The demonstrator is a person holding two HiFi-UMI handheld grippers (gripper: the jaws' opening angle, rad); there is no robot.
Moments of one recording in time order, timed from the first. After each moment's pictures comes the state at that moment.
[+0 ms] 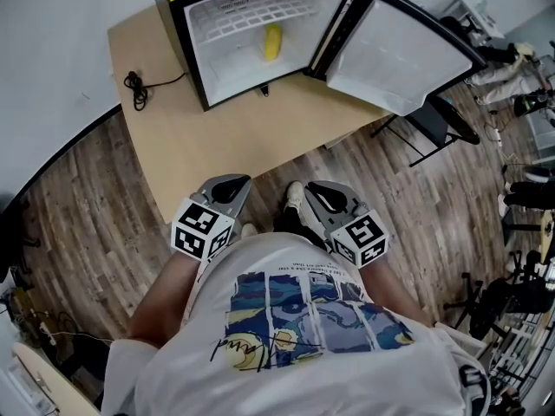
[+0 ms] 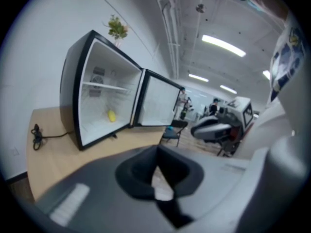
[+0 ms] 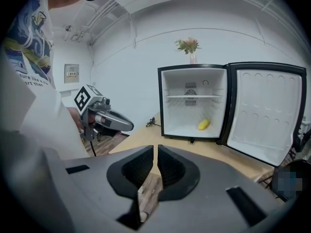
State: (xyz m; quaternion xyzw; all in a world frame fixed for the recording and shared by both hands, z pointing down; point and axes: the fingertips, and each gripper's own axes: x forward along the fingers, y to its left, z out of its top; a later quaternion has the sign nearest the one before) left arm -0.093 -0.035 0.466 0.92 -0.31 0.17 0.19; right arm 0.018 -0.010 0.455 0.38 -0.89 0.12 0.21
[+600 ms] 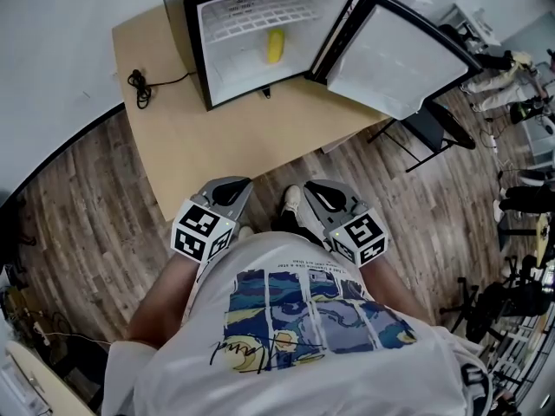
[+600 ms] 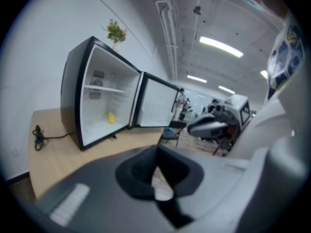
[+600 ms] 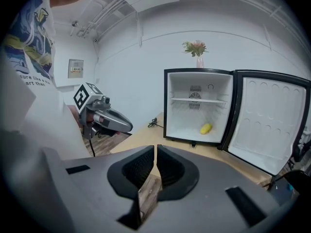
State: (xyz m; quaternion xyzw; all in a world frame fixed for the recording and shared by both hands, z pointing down) left arm -0.100 -0.022 0.458 0.92 -0.31 0.16 0.18; right arm 0.006 -0.006 0.444 0.37 -0.90 0.09 0.23
